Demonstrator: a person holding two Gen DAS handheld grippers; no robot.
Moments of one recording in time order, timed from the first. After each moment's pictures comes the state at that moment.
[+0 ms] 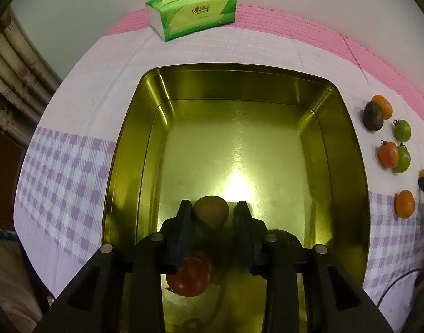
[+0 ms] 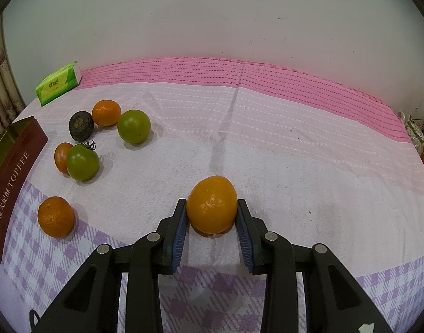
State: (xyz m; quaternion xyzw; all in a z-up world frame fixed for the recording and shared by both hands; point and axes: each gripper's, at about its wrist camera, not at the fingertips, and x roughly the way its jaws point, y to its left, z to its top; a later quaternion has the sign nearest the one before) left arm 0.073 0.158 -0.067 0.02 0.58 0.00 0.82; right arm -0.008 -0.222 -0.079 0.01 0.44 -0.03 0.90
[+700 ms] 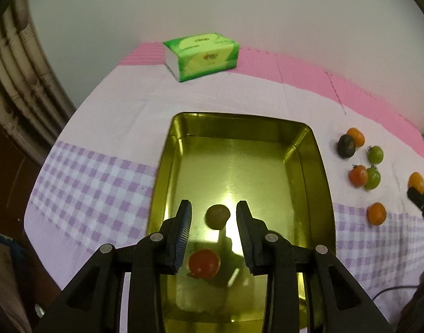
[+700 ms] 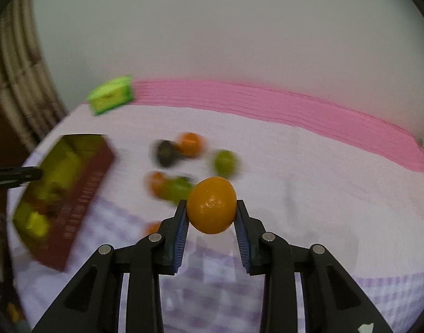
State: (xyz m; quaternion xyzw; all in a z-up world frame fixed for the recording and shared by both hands) left arm 0.033 0.179 -0.004 -0.01 0.50 -0.01 0.86; right arm -0.020 -0.136 -0.003 0.01 0.42 0.10 0.90
